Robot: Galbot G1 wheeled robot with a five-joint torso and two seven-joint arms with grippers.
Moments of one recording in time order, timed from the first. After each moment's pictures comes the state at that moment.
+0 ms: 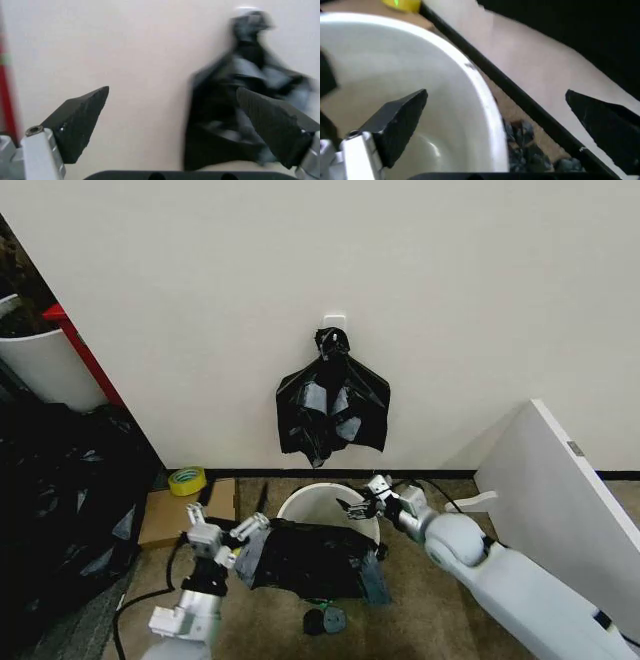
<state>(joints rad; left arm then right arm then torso) 1.63 -1.26 -0.45 -2.14 -0.18 -0.37 -0.17 -0.75 0.95 -0.18 1.59 0.36 -0.29 -0.25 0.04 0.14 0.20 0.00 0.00</state>
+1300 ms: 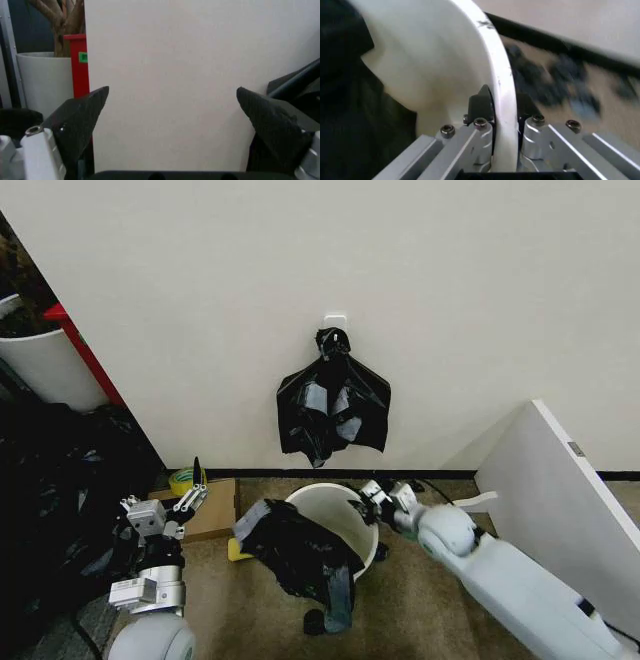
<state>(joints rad) 1.60 -1.27 -0.52 -2.15 -0.21 -0.30 -0.34 -0.99 0.84 -0.15 1.86 0.81 -0.47 0.32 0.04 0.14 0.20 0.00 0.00</state>
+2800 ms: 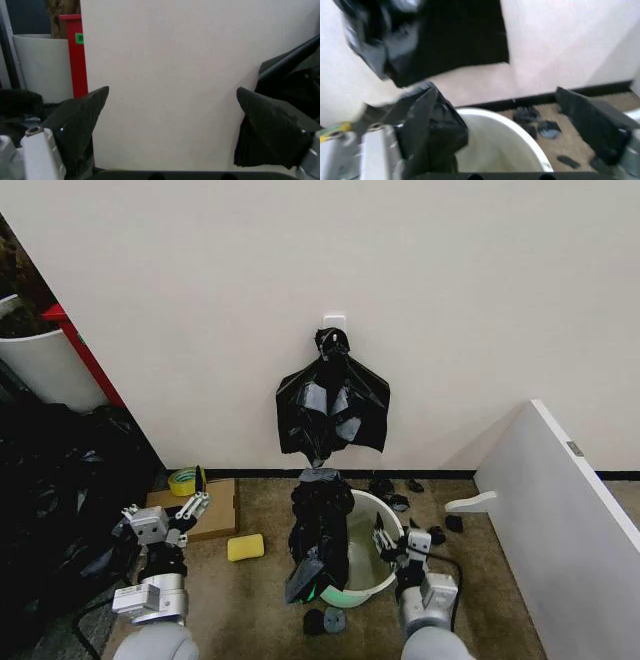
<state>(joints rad) 1.64 -1.28 -0.47 -2.17 -0.19 -0.26 -0.38 -1.33 0.99 -0.12 2.17 0.56 -0.02 0.79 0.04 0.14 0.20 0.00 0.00</state>
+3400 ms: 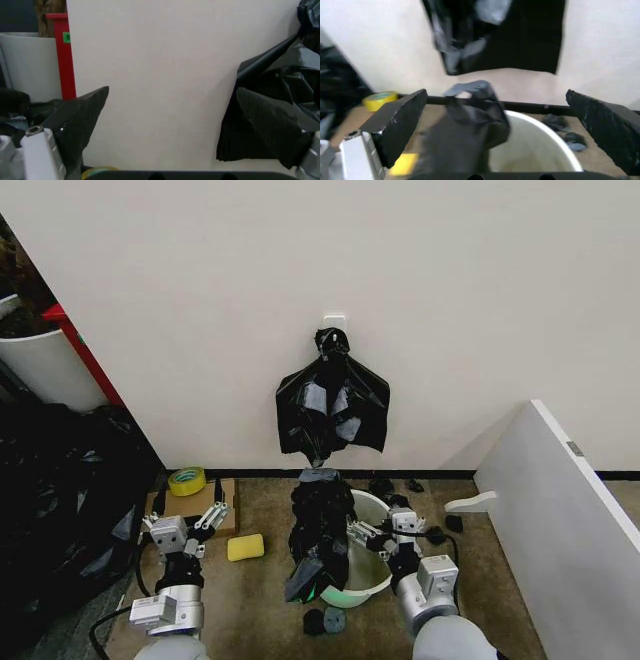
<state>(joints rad) 1.68 -1.29 -0.42 -2.20 -0.16 -0.27 -0.38 -1.26 0.92 -0.16 2.36 0.60 -0.30 0.72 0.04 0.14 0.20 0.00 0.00</state>
